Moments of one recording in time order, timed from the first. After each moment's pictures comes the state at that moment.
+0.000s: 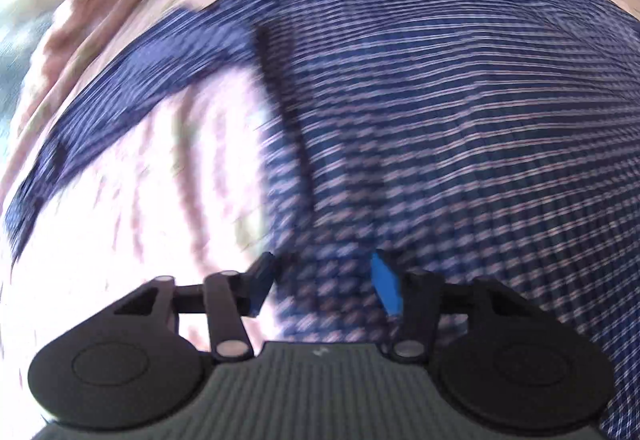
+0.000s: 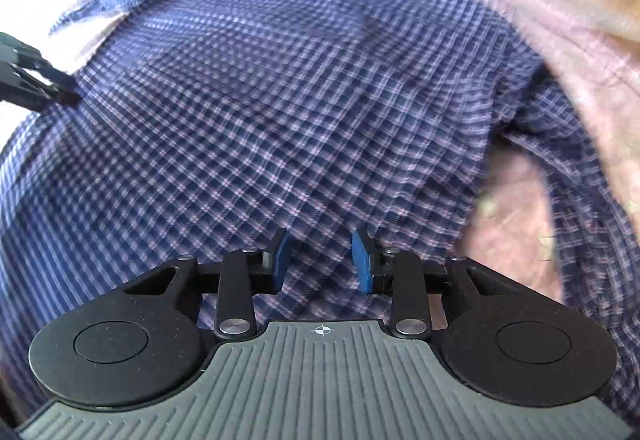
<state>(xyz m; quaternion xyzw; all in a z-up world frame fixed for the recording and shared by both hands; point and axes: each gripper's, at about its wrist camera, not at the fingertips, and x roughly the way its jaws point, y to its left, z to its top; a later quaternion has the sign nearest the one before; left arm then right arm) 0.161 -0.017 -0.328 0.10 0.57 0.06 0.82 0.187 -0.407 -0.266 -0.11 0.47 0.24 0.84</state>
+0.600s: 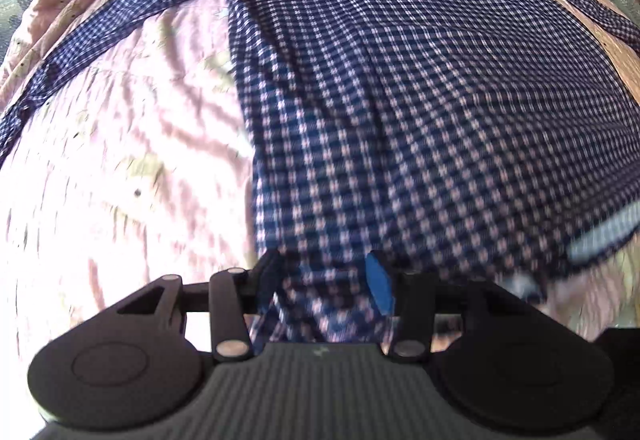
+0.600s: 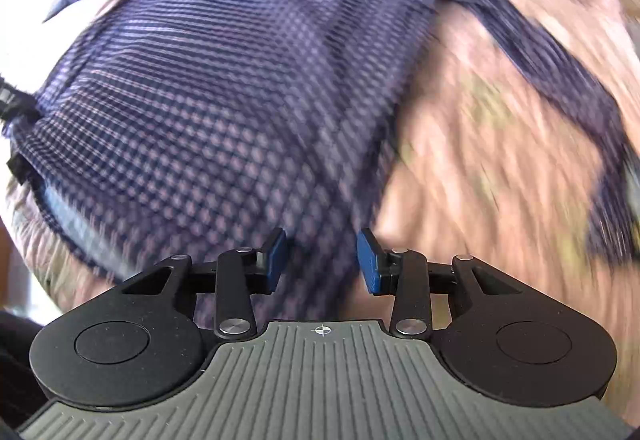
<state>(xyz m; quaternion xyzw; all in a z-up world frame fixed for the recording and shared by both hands) -0.020 -0.014 -0.321 0.10 0.55 -0.06 0.83 0.011 -0.420 -0.251 -0.09 0.51 0.17 0.84</state>
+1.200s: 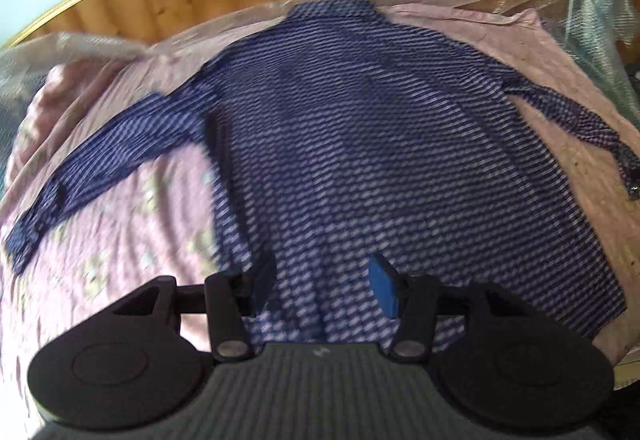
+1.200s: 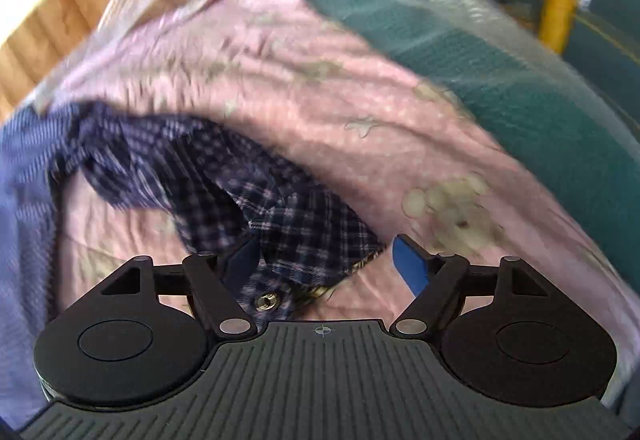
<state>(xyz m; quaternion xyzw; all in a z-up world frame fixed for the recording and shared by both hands) 0.082 -0.091 -0.211 0.09 0.47 -0.09 0.87 0.061 -0.660 -0.248 0.16 0.45 -0.17 0.86</state>
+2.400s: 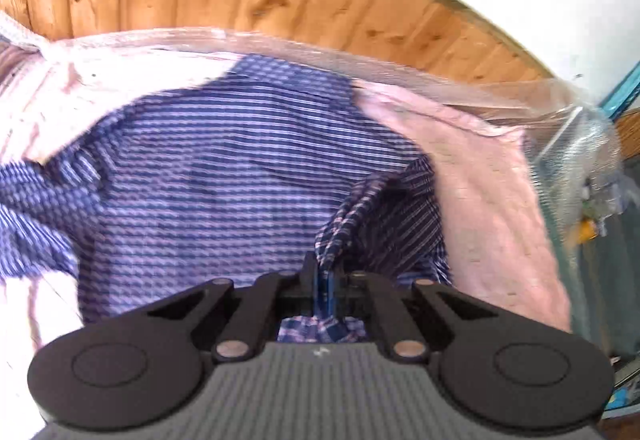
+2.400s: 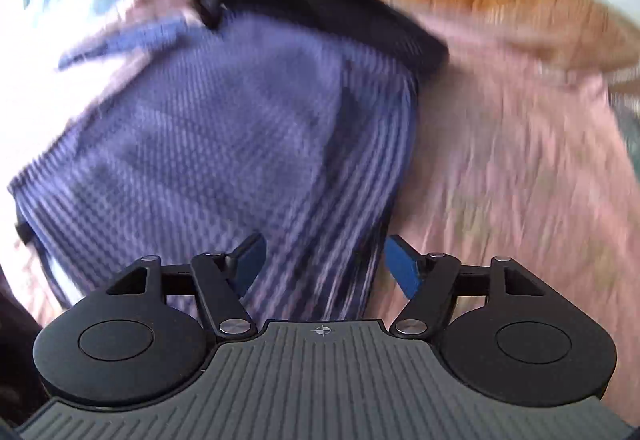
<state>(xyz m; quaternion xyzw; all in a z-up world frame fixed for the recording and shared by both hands) 0.306 -0.087 -0.225 -0.10 0.51 -0.14 0.84 0.006 -0.411 -0.230 -0.10 0.43 0.16 0.88</state>
